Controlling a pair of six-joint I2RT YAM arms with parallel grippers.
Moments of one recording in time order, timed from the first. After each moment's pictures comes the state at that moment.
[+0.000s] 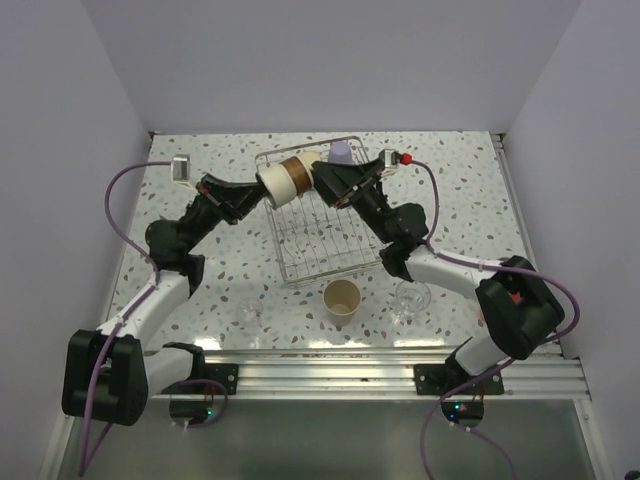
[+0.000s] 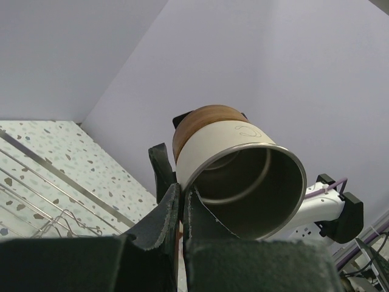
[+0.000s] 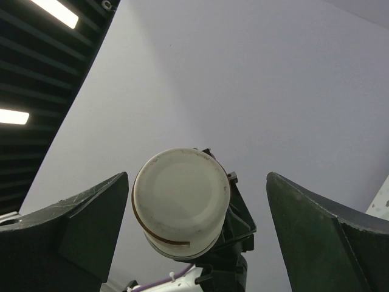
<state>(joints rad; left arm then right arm) -0.15 1.13 0.57 1.14 0.68 -1.16 0.67 1.53 0.84 1.20 -0.12 1.42</state>
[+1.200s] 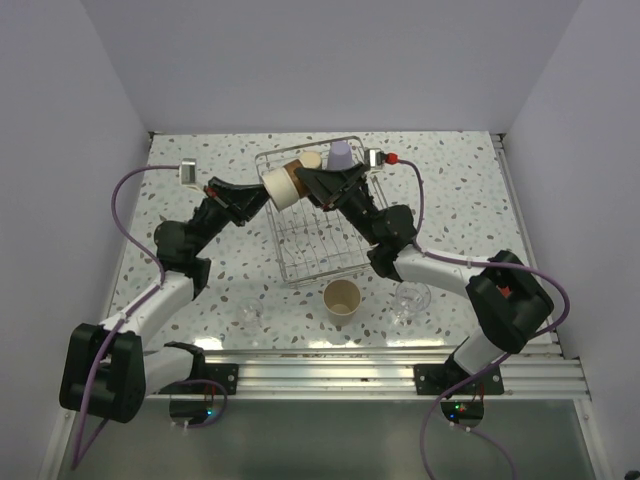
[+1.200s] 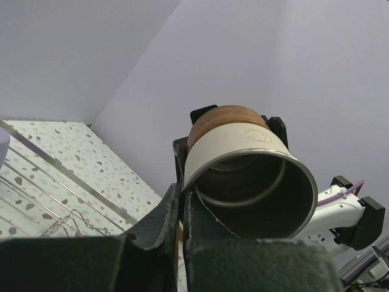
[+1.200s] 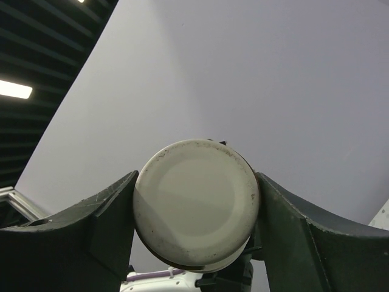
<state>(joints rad) -0.20 1.16 0.54 1.14 0.60 -1.09 0.75 1.60 0.90 1.27 -0.12 1.36</state>
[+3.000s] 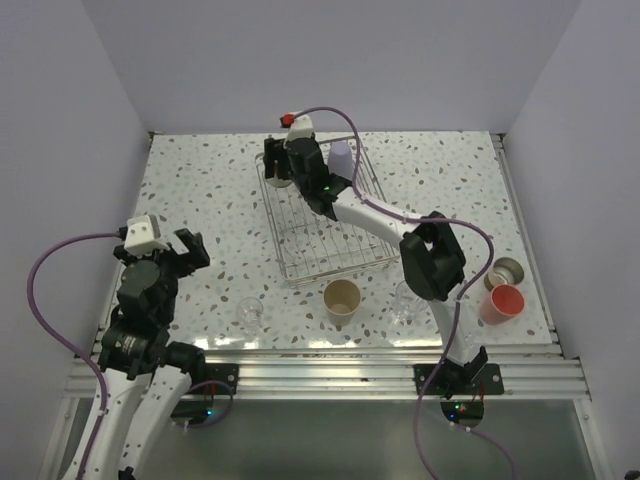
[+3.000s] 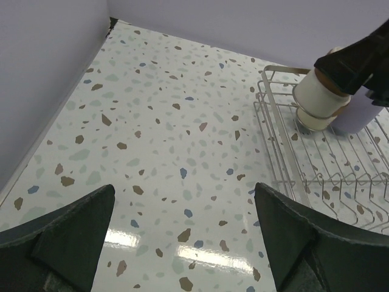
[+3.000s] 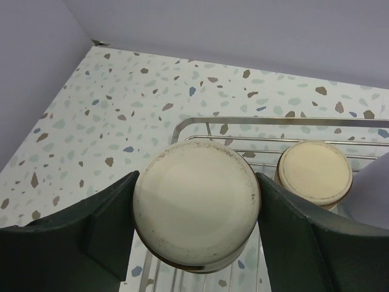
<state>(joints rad) -0.24 0.38 0.67 -0.47 -0.41 -0.28 0.77 2.13 1.80 0.14 0.31 0.27</state>
